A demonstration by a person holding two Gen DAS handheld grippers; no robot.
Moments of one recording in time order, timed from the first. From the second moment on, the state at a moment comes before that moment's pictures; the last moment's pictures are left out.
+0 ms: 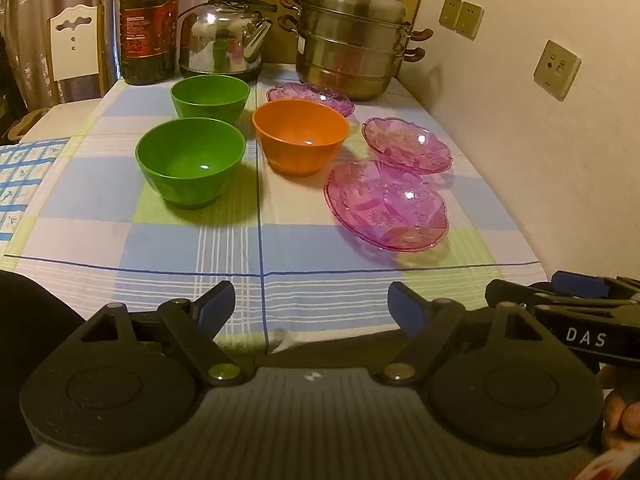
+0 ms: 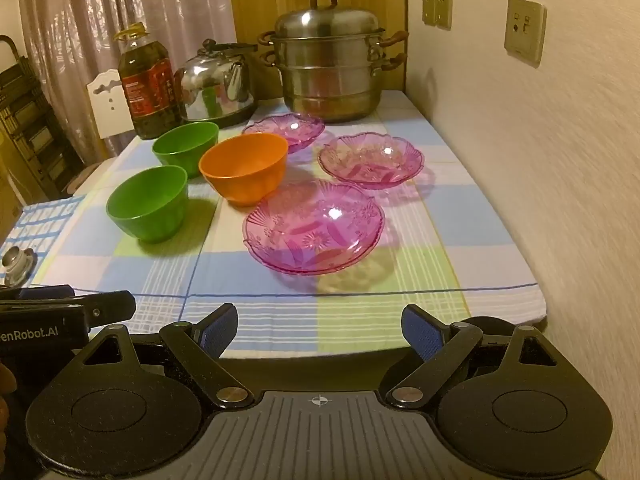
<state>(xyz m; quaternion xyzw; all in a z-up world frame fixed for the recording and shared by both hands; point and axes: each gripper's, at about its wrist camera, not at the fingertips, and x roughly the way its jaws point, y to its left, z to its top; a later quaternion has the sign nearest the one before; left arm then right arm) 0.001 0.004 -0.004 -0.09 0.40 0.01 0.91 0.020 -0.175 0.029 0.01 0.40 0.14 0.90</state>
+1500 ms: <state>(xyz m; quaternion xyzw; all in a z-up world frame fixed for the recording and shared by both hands) 0.002 0.002 -0.003 -0.10 0.40 0.00 0.91 0.021 -0.176 0.029 0.01 0.41 0.13 0.90</state>
